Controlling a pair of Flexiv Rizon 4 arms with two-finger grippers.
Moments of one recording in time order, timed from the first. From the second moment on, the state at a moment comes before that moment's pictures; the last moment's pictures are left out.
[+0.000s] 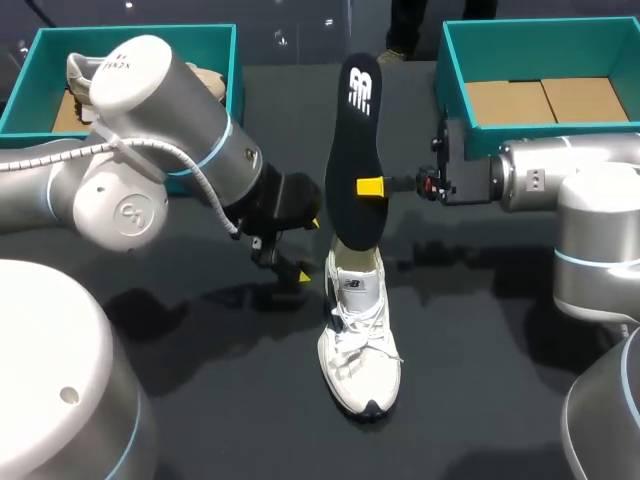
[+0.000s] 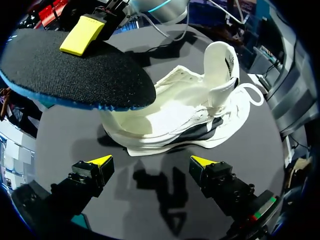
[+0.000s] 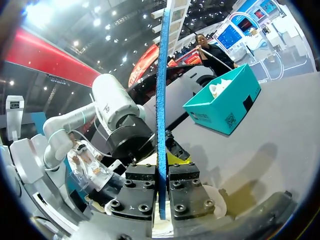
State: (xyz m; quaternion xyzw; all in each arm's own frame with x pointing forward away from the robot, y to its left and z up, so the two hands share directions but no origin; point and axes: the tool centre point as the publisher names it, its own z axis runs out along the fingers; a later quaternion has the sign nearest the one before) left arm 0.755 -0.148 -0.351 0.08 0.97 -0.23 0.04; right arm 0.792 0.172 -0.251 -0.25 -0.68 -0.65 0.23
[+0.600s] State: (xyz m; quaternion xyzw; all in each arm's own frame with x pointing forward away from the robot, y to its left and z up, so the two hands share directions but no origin) left arm 0.750 -0.152 -0.356 0.08 0.97 -0.23 0.03; right arm 0.794 0.175 -0.265 -0.23 -0.67 -0.67 0.22
